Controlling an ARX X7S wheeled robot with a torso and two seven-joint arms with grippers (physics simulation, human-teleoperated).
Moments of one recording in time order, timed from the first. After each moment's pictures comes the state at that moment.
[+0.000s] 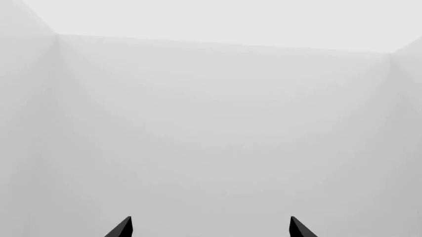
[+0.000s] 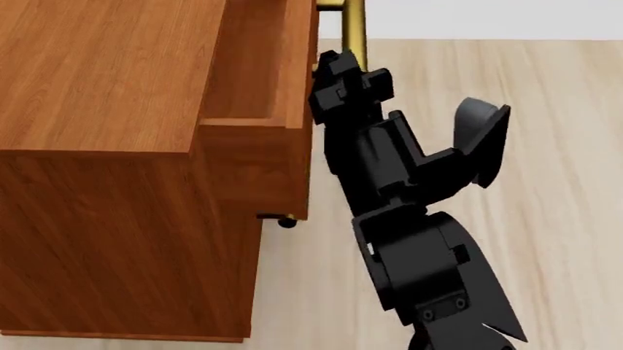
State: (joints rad) left arm -1.13 -0.42 0.06 0.62 -0.78 -0.86 -0.46; right arm 0.79 0.08 -0.13 0.08 1.64 0.24 0.41
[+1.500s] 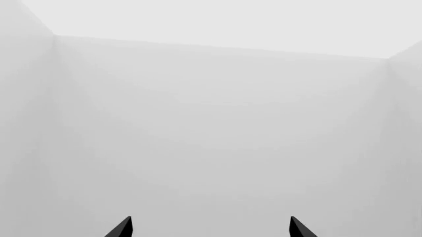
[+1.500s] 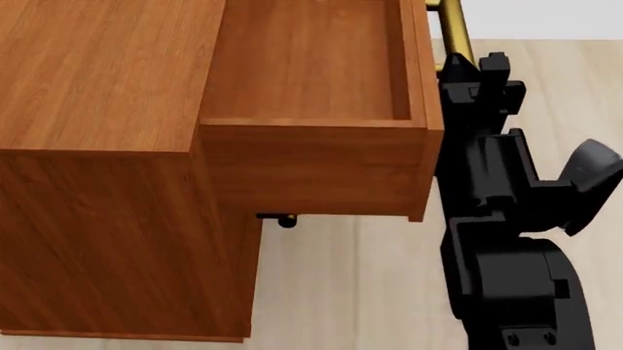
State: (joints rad) left arm -1.14 -0.43 0.06 0.63 -0.82 -0.86 -0.49; right arm 0.71 0.16 -0.03 -0.01 1.75 0.03 0.48
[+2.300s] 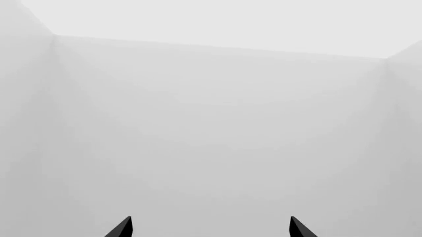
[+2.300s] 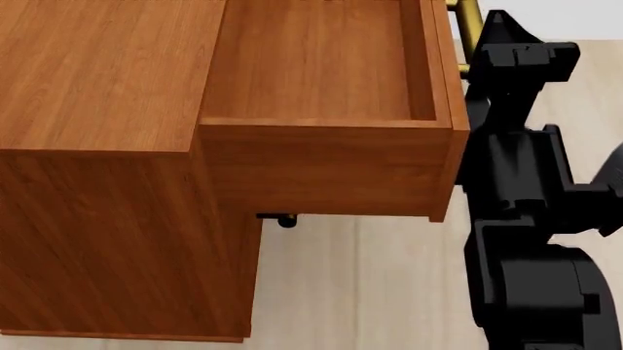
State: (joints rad) left arm -1.15 -0.44 0.08 0.63 -0.82 -0.85 -0.50; right arm 0.69 0.19 -0.01 -0.10 1.73 -0.01 0.48
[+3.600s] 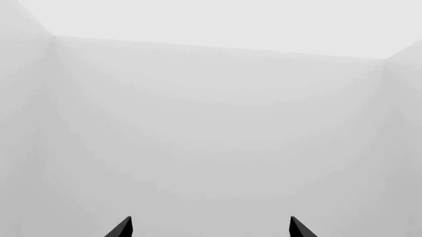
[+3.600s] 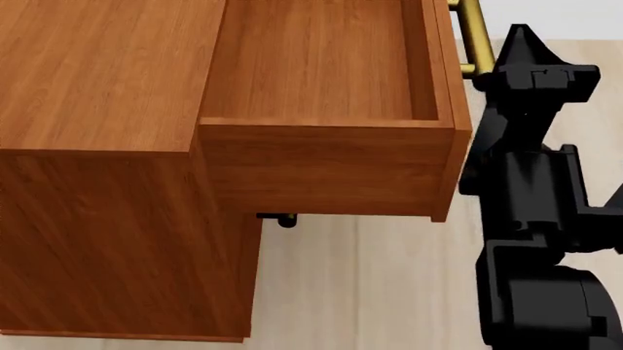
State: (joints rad) left arm -1.15 -0.45 0.09 0.63 -0.85 -0.85 -0.52; right arm 0.64 0.21 -0.01 -0.12 1.71 -0.05 0.42
